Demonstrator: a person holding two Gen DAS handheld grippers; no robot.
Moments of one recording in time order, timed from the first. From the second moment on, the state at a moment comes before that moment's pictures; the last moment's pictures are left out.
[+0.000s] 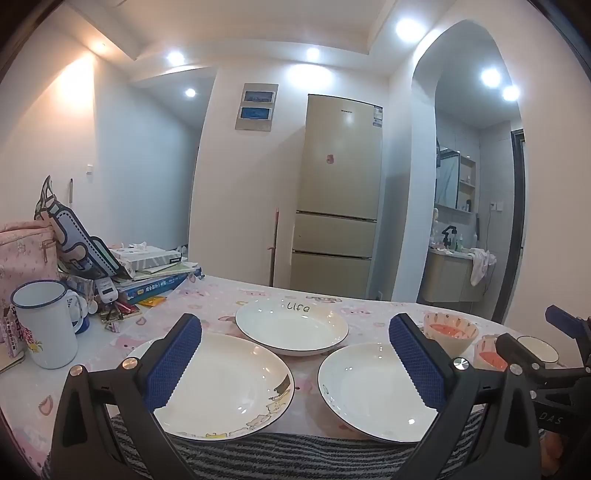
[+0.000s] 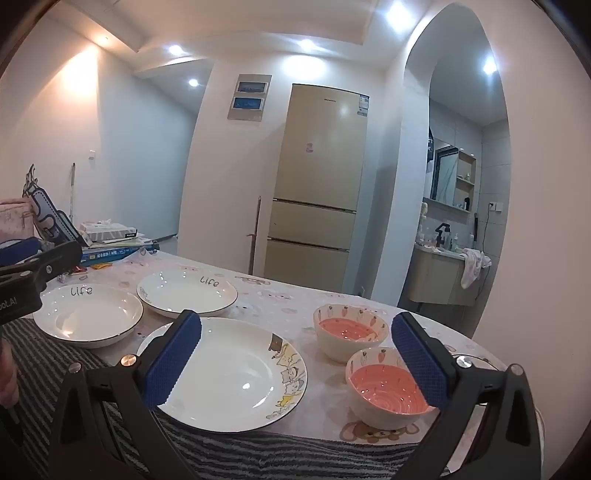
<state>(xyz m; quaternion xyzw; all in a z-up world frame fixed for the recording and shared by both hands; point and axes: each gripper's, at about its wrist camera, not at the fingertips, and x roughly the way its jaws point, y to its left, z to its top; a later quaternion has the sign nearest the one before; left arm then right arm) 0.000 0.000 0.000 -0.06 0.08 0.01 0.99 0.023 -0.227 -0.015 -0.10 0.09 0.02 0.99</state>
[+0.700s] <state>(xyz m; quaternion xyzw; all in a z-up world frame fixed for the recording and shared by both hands) -0.013 -0.007 0.007 -0.05 0.05 -0.02 1.00 0.026 -0.227 -0.018 -0.10 0.10 0.01 0.99</state>
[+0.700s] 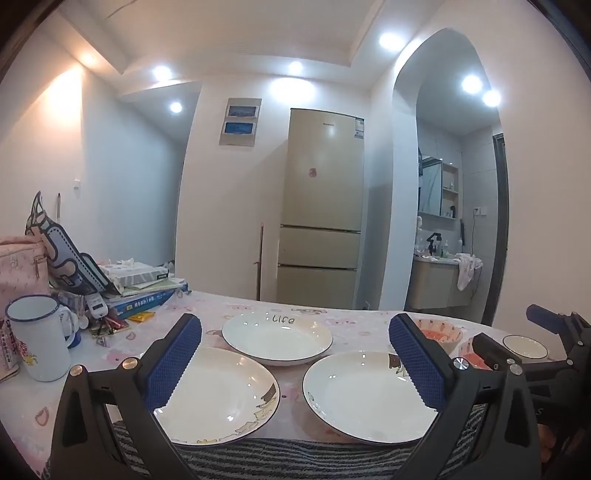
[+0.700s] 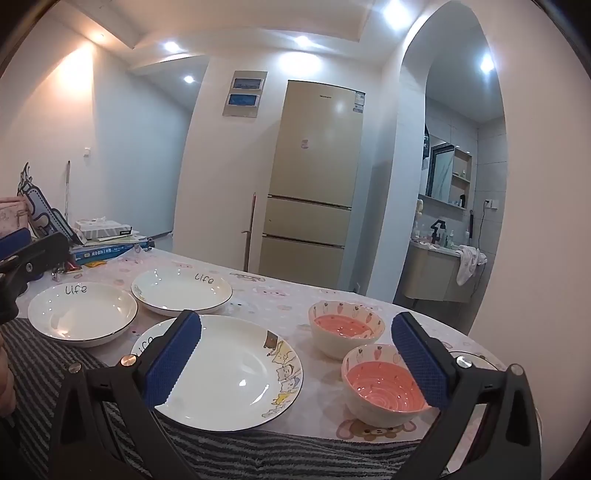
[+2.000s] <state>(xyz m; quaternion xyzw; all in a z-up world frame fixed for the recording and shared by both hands) -0.017 -0.014 0.005 -0.03 0.04 -0.01 1.00 0.030 -0.240 -0.016 -0.07 0.11 -0.02 0.99</state>
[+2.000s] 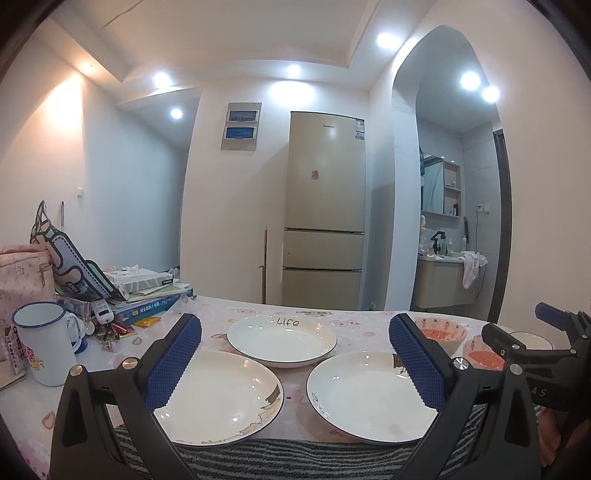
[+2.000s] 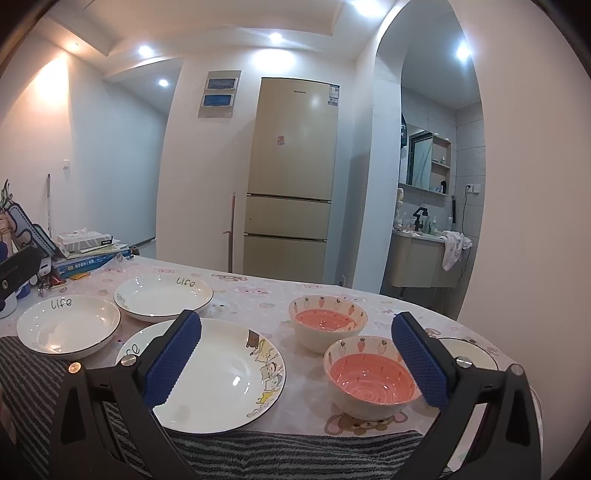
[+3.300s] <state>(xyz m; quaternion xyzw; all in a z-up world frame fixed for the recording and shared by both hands) -0.018 -0.011 0.005 -0.04 0.04 -0.01 1.00 0.031 -0.241 -0.016 -0.07 0.11 -0.03 0.99</state>
